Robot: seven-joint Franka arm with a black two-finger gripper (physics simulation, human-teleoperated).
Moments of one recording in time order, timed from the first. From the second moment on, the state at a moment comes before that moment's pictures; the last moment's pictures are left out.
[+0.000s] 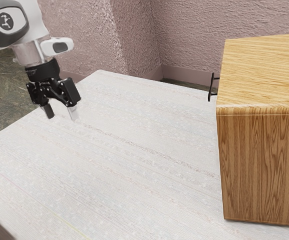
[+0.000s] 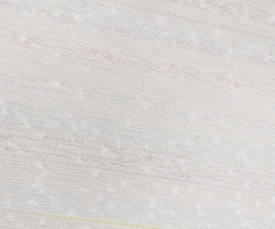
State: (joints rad) arm 0.06 0.03 0.26 -1.39 -0.12 1.32 0.11
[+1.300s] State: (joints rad) arm -0.03 0.20 -0.04 -1.20 -0.31 1.73 0.01
